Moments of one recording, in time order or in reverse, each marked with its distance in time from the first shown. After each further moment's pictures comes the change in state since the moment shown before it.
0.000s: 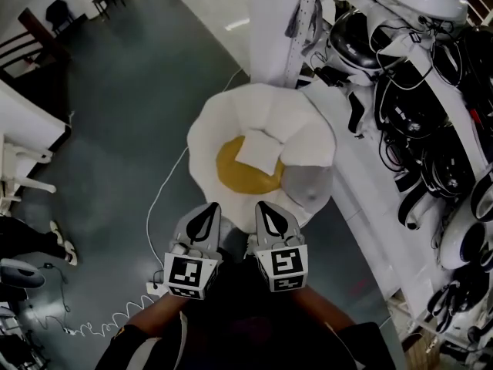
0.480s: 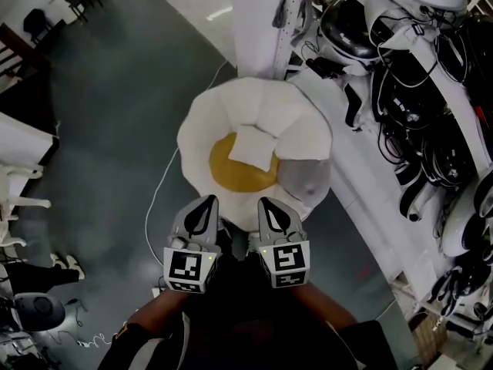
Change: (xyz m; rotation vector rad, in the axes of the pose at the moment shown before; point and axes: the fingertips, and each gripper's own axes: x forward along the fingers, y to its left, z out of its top) left arm 0.057 0.033 0.000 0.013 0.027 -0.058; right arm 0.041 -0.027 -0.003 0.039 0.050 -0.083
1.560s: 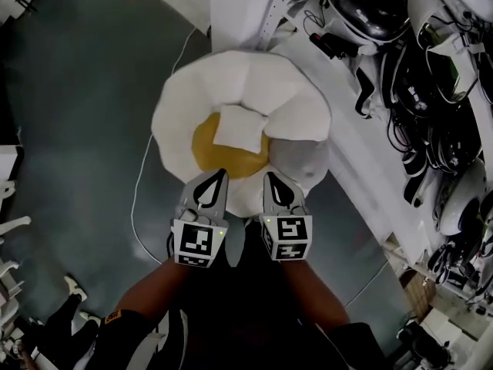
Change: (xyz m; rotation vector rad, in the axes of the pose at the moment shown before) left arm 0.153 0.063 -0.062 0.046 0.074 -0.262; right arm 0.142 -0.063 -0.047 0.114 0.165 -0.258
